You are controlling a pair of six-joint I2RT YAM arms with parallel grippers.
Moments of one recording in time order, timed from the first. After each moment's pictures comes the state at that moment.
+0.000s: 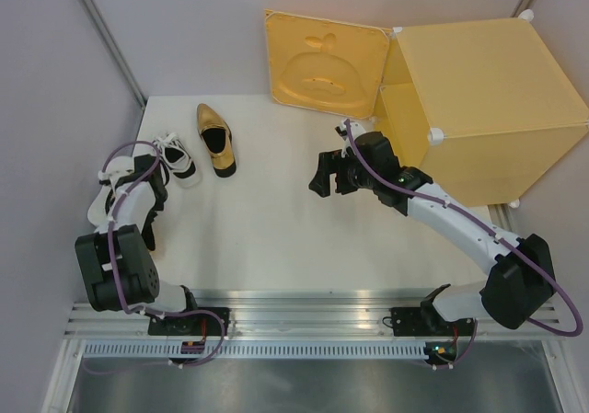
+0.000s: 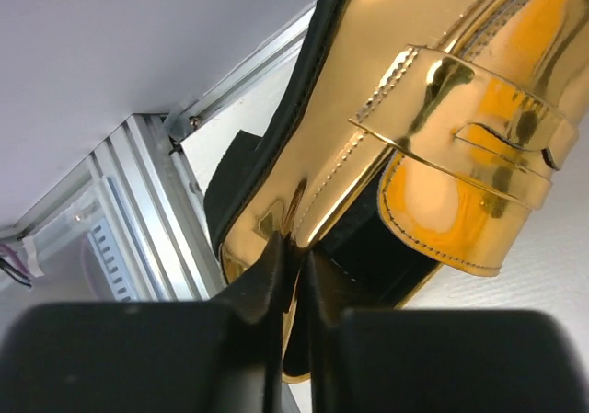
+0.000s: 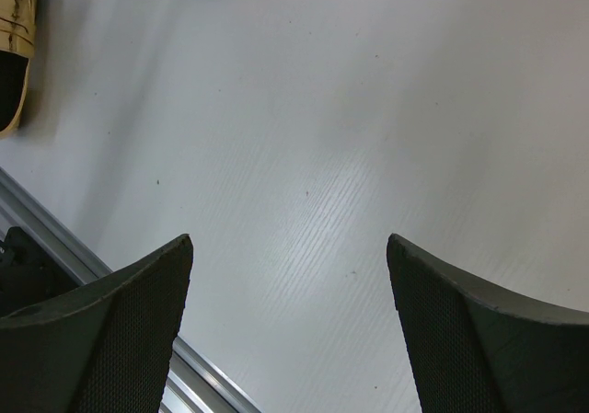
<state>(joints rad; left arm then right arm) 0.25 1.45 0.92 -0.81 -0.80 -0.58 0.60 1.37 1.08 -0.30 -0.18 0.38</state>
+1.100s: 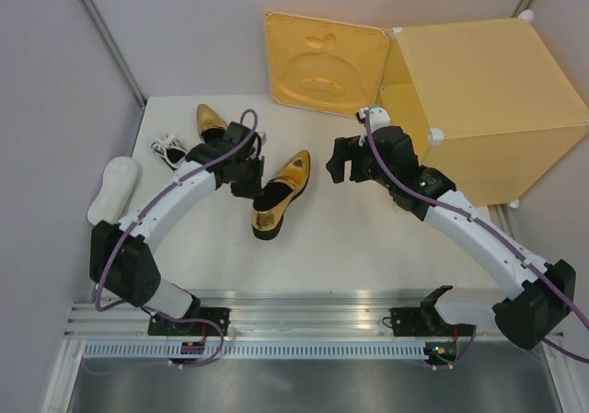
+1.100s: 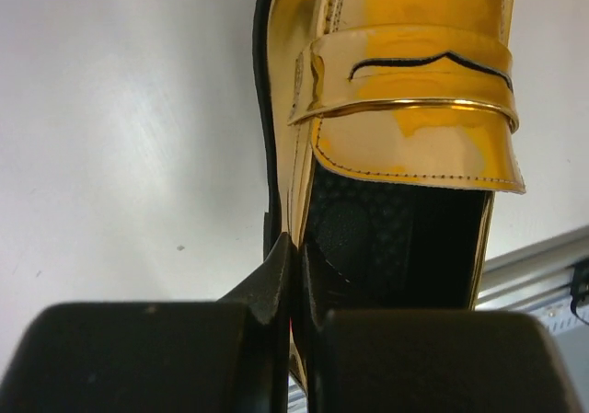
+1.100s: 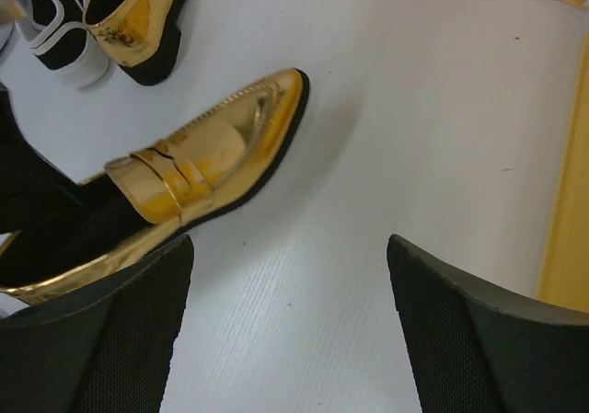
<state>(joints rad) -0.44 1.44 1.25 -0.87 0.06 -0.38 0.60 1.27 1.15 -0.36 0.05 0.31</state>
